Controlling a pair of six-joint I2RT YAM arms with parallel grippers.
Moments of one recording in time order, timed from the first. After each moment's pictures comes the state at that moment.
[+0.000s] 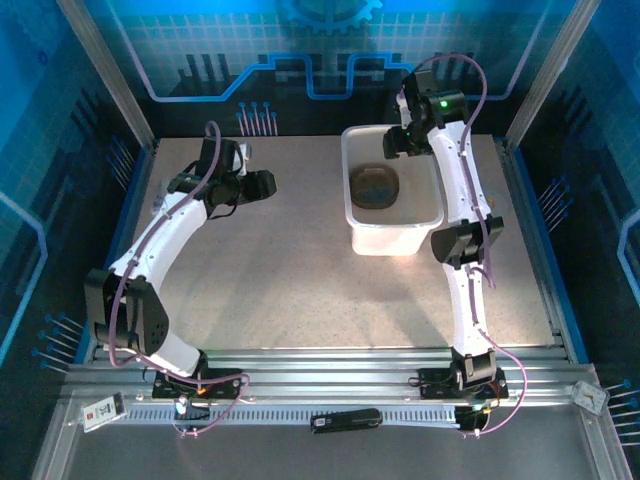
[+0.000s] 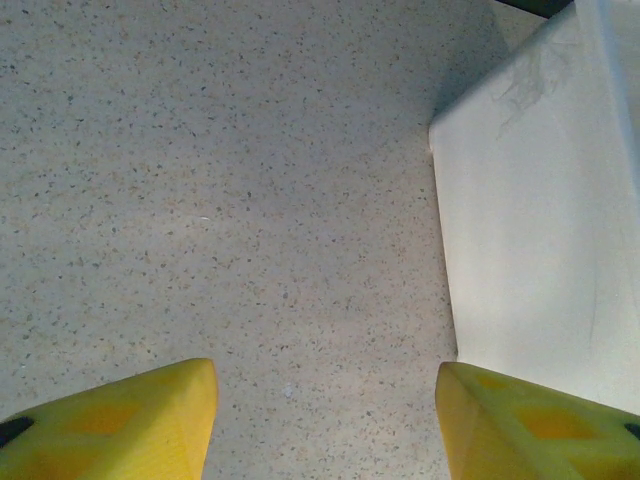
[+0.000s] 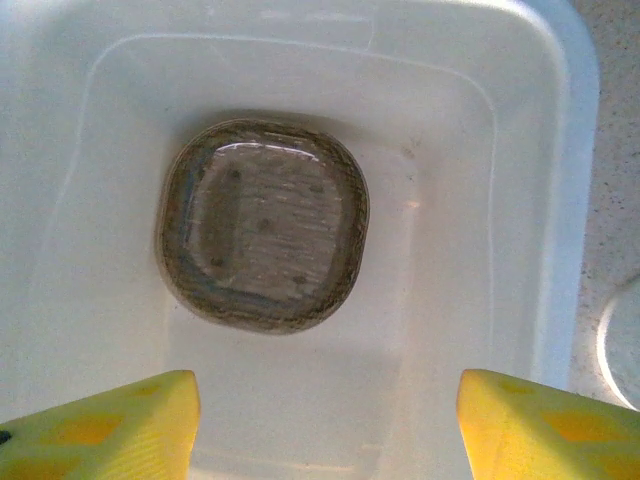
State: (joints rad) left arm -0.18 1.54 1.36 -0.62 0.21 -0.42; right arm 0.24 2.38 2.89 -1.60 0.06 0.09
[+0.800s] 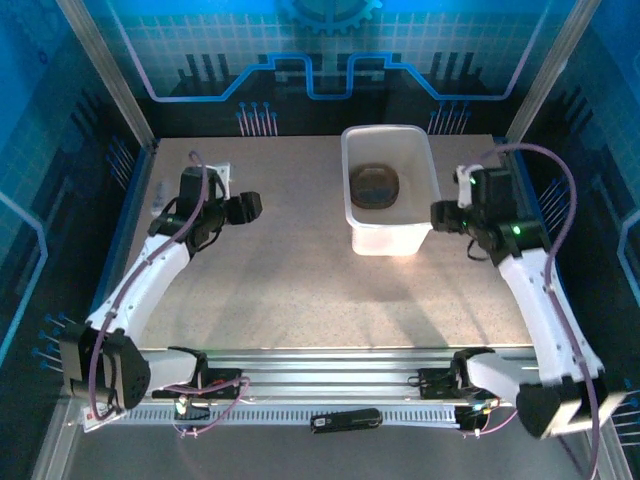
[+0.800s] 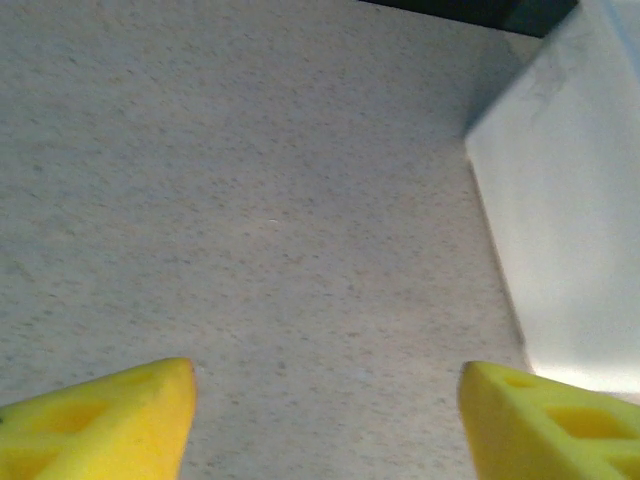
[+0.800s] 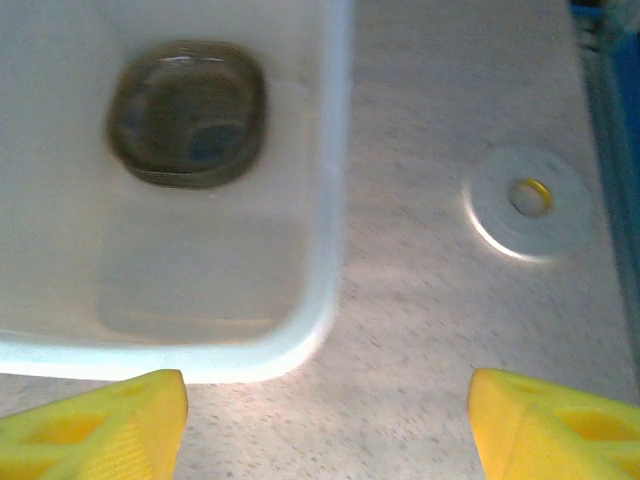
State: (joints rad) left arm -0.15 1.23 1.01 -0.44 0.11 -0.31; right arm 0.11 1.05 1.15 -0.86 0.11 0.04
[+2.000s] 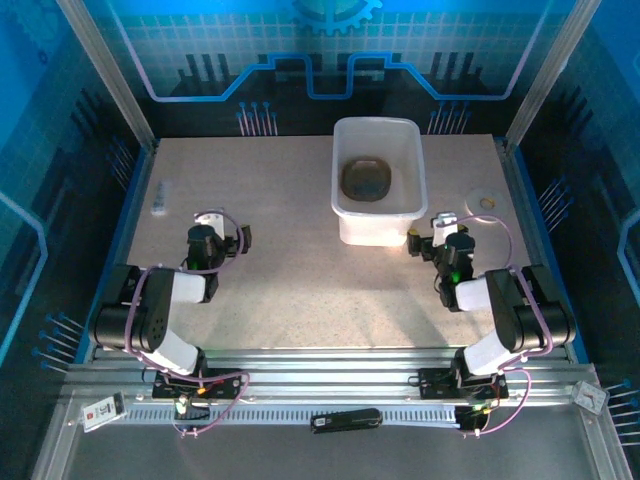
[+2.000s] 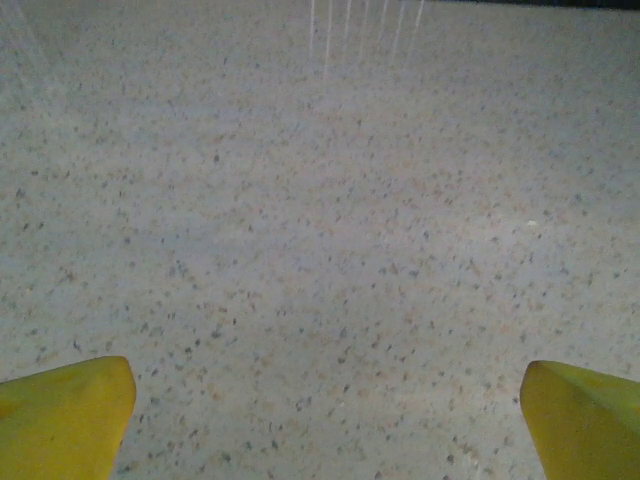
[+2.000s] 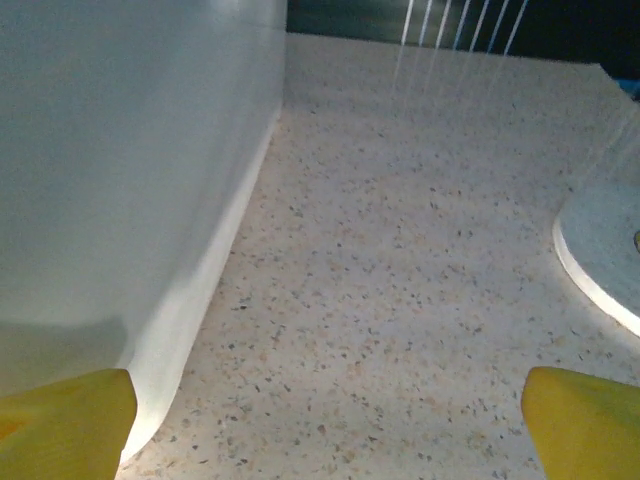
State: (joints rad) left arm -0.03 1.55 0.39 0.74 -0.07 -0.11; right arm 0.09 1.54 0.29 0.91 0.08 -0.07
